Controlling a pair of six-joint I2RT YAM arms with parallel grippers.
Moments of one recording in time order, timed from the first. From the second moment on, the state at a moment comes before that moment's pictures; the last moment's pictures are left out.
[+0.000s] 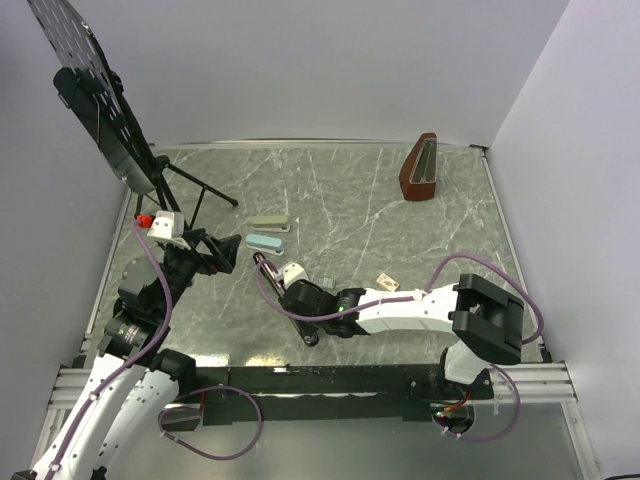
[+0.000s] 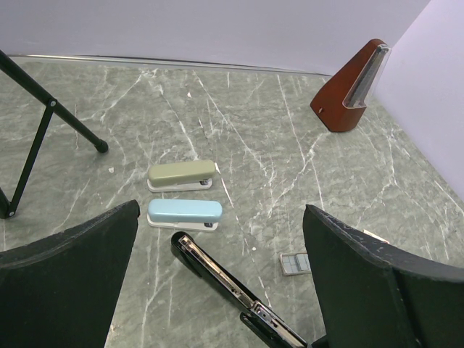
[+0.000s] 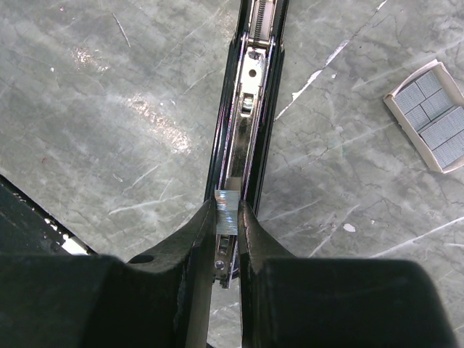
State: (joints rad) left arm -0.35 0.47 0.61 -0.16 0.00 -0.31; right arm 1.24 1.60 0.92 -0.24 0.28 0.44
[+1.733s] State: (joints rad) left arm -0.35 0.47 0.61 -0.16 0.00 -0.31; right arm 1.24 1.59 0.91 -0.23 0.29 0.46
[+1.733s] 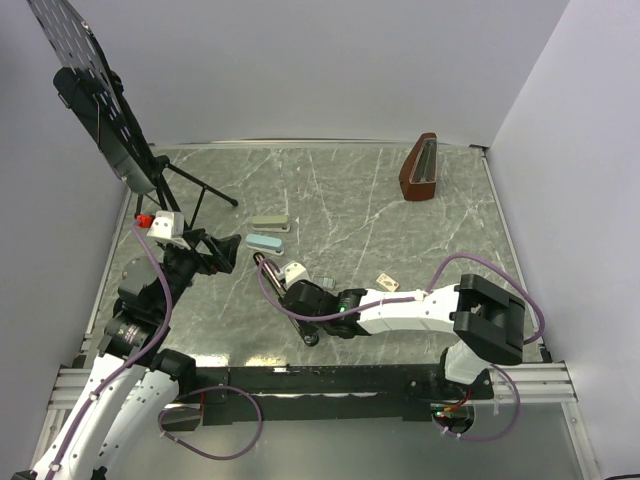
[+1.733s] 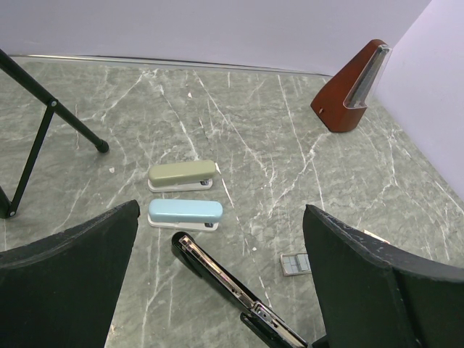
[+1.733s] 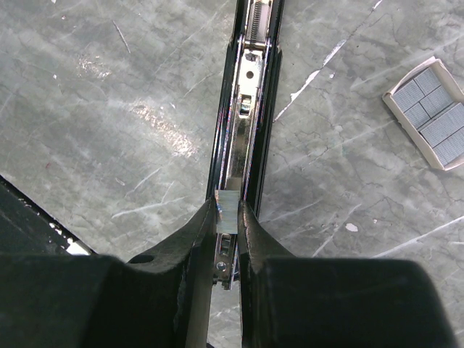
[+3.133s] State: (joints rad) left arm -0.35 0.47 0.61 -0.16 0.00 -0.31; right arm 1.24 1.60 0.91 -0.22 0.27 0.47
